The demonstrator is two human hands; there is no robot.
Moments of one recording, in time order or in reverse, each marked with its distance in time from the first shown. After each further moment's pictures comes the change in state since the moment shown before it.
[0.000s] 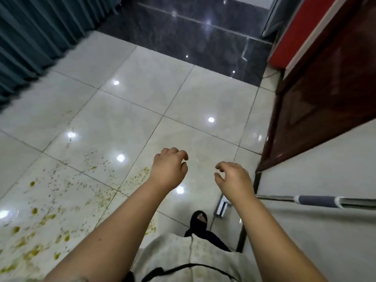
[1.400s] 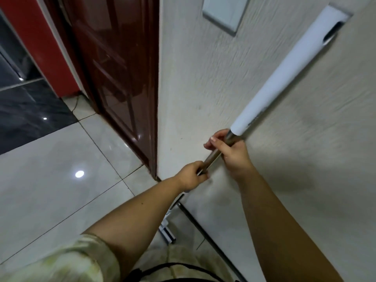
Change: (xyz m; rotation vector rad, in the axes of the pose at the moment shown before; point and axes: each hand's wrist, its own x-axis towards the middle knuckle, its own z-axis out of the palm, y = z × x) left_hand 0.083 0.388 0.132 -0.309 -0.934 1.058; right_hand -0.095 0.194 -0.197 1.115 1.167 0.567
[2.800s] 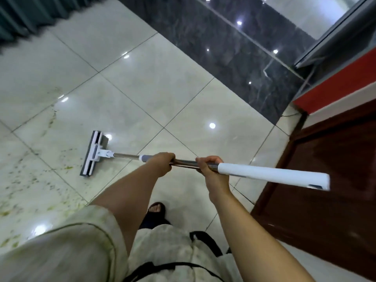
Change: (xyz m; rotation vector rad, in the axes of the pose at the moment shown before) left_hand -0.454 -0.355 -0.187 -0.096 0.690 -1.186; right_hand -0.161 0.178 0.532 -0.359 -1.044 0.458
